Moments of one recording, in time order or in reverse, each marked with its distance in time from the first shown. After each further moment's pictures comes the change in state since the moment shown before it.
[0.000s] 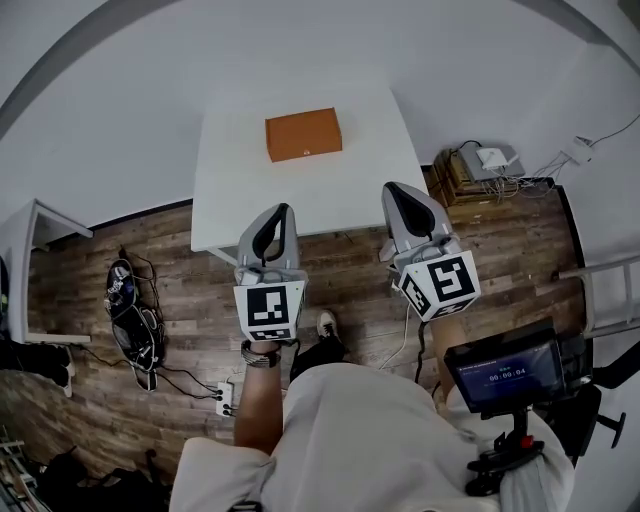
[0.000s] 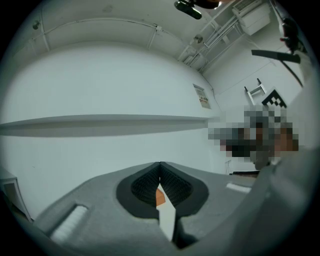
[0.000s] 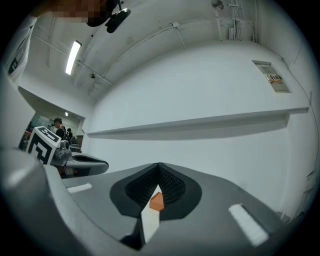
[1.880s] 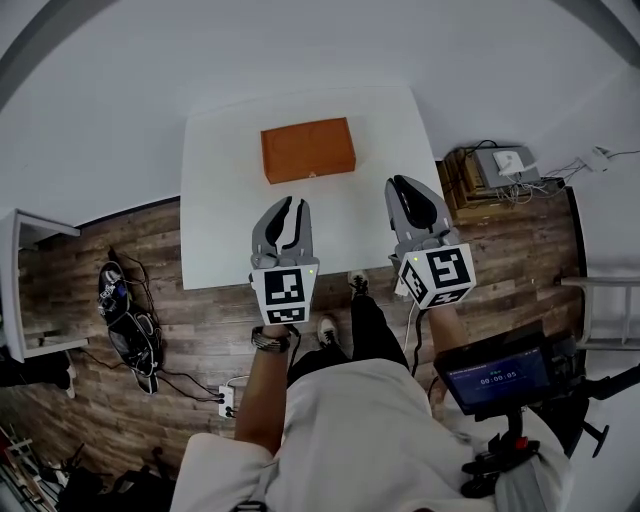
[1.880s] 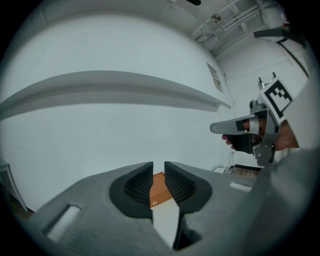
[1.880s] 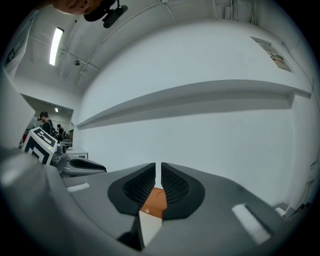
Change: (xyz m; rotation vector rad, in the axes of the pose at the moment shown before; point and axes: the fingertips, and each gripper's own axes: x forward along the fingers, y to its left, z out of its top) left arm 0.187 0.049 -0.111 -0.076 0.190 -0.020; right arm 0.166 -0.098 -0.101 0.055 0.141 -0.057
